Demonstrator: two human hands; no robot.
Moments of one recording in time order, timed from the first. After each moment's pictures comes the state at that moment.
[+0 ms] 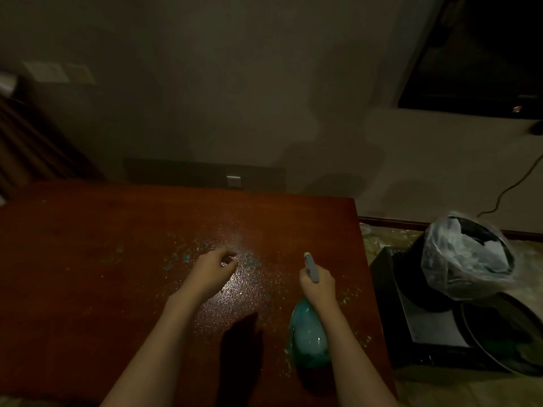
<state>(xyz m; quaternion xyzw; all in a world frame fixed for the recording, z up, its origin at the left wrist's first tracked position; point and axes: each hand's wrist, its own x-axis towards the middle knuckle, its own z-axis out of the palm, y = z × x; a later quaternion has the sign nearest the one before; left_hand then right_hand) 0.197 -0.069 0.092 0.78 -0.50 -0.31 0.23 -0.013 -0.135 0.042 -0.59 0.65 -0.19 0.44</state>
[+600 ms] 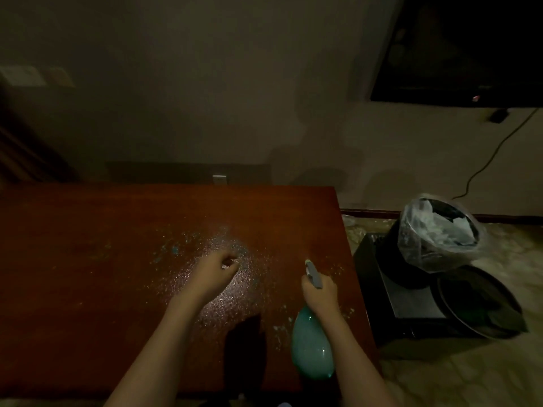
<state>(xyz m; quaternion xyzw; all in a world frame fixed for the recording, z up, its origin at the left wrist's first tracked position) 0.159 -0.038 0.087 0.76 -0.54 -0.30 0.21 -0.059 -0.078 0.034 -0.55 0.68 -0.22 0.44</state>
